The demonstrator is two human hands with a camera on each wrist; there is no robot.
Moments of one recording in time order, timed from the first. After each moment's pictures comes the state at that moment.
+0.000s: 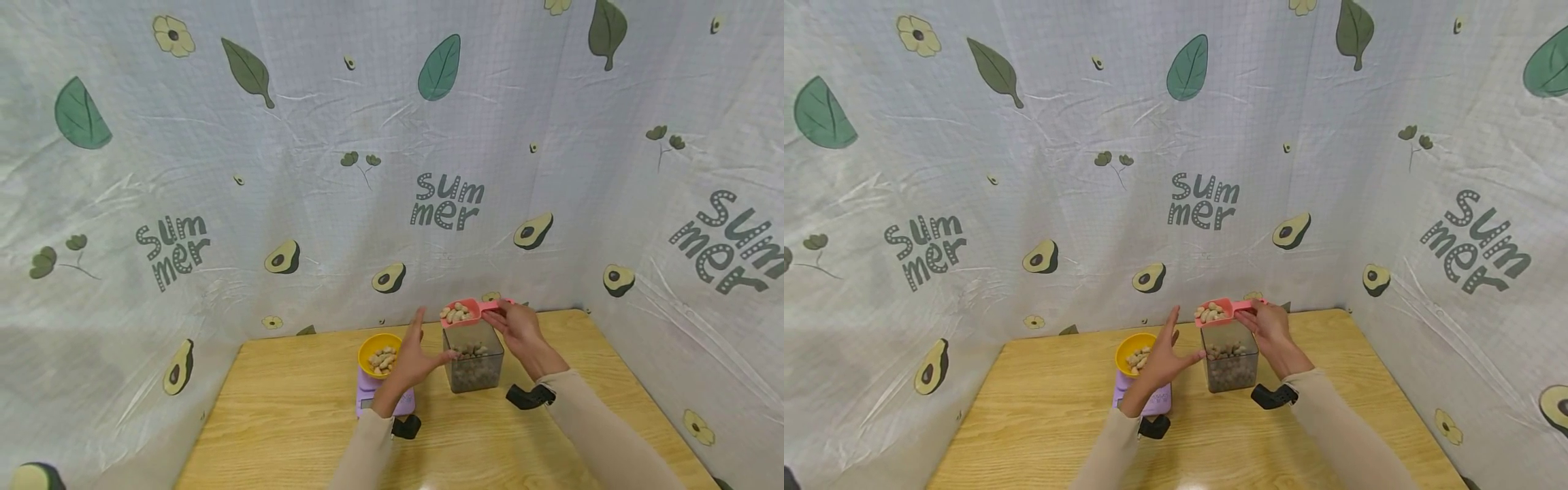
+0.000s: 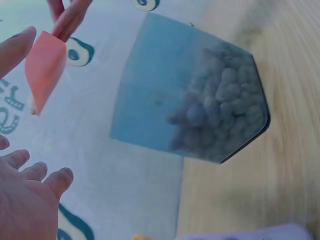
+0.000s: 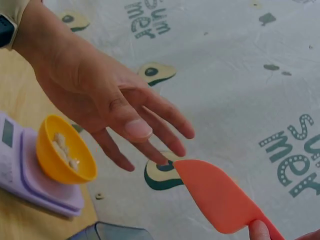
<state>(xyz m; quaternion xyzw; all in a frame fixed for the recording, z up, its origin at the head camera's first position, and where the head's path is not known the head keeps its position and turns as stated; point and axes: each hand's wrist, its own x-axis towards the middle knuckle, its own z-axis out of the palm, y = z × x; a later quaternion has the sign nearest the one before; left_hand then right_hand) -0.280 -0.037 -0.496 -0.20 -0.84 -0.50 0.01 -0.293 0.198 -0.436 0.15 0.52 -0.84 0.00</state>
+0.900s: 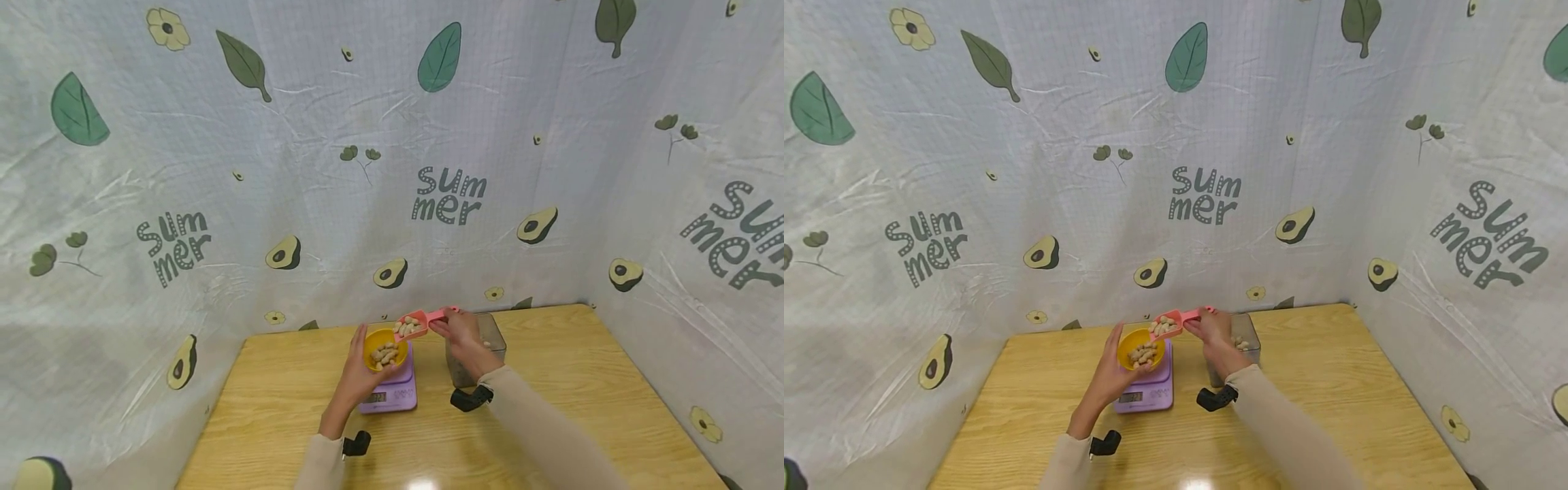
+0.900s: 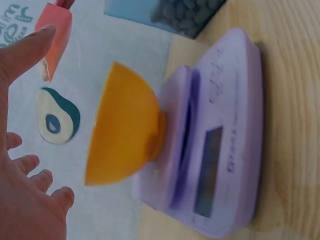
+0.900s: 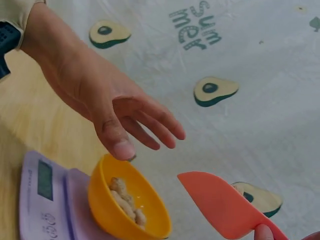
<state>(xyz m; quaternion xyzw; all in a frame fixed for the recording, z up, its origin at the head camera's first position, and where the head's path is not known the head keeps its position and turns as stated) -0.266 -0.136 -0.530 -0.10 -0.89 -0.45 0.06 -0.314 0.096 -0.474 0.15 0.56 -0.82 0.02</state>
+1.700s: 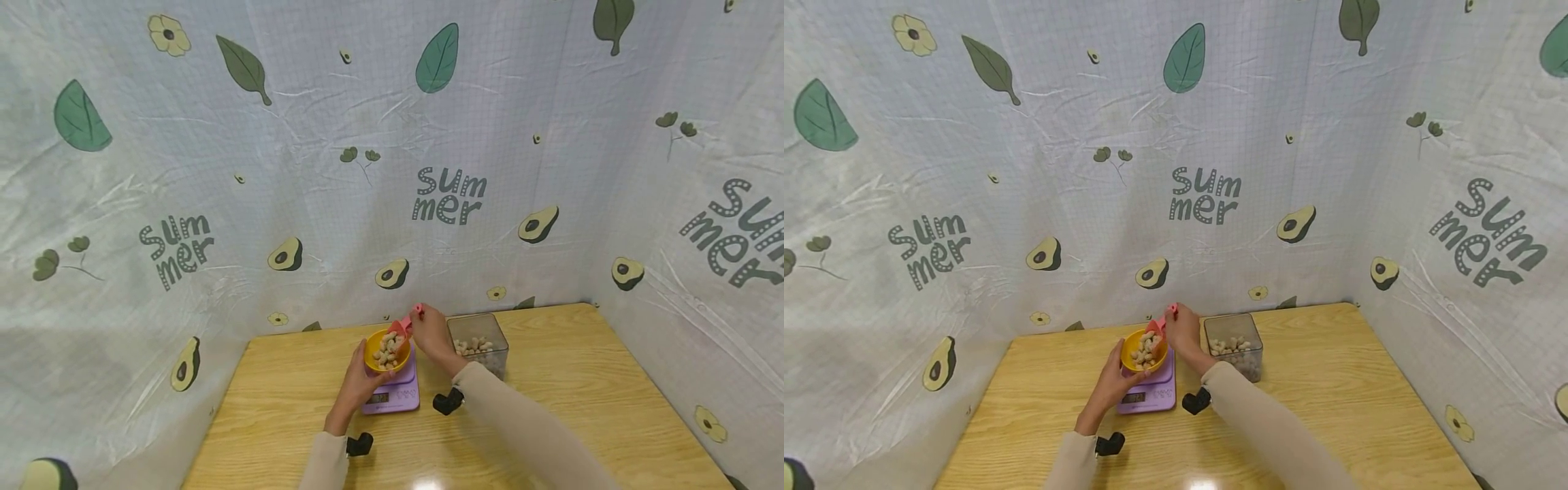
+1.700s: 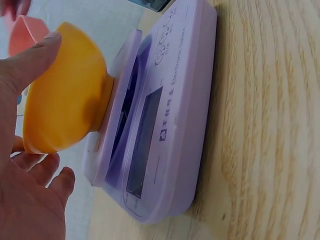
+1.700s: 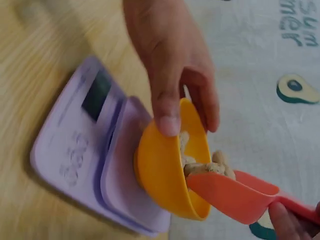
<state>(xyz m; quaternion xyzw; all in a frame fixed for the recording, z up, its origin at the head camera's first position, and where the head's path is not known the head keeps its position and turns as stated) -0.280 -0.150 -0.571 -0.08 -0.88 -0.47 0.03 -0.321 0.045 -0.491 -0.02 0.83 -0.55 -0.12</state>
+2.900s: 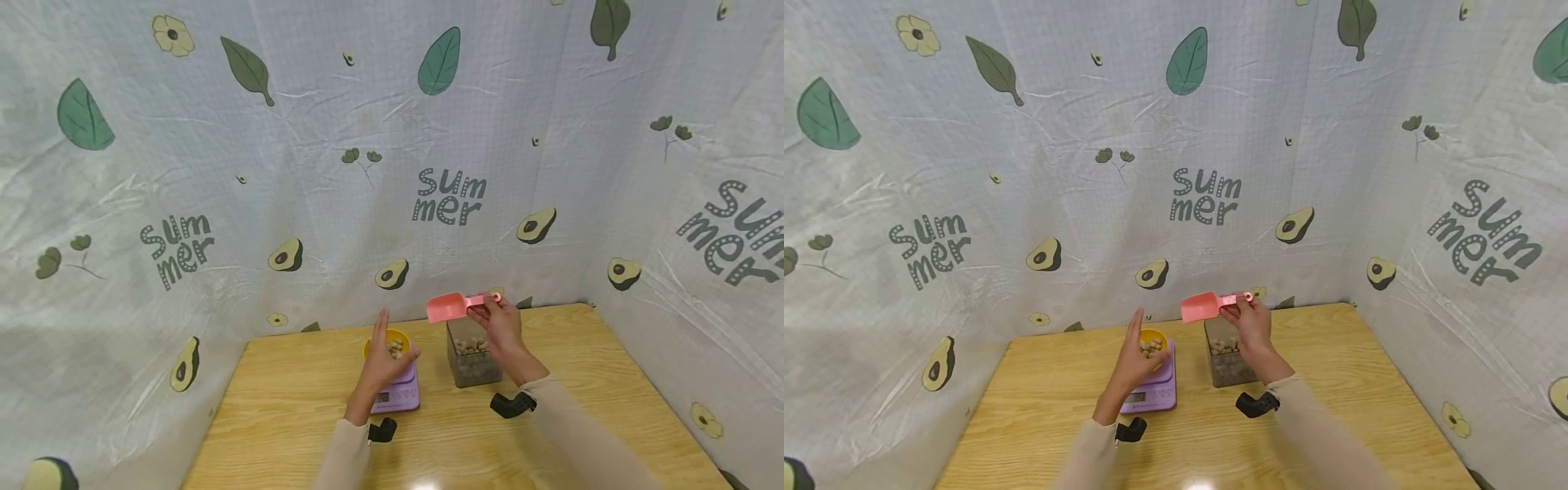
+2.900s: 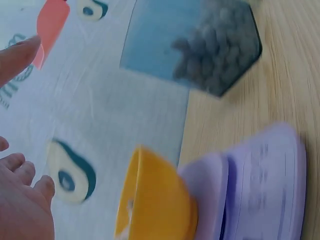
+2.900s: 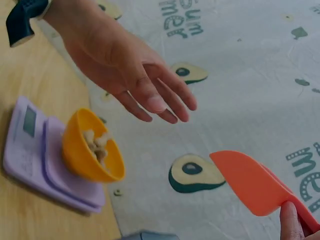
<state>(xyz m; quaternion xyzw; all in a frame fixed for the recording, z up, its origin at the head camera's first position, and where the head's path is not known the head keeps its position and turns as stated) -0.279 -0.095 -0.512 -0.16 -0.85 -0.49 0.11 -0.288 0.158 -0.454 0.07 0.55 -0.83 -0.06</state>
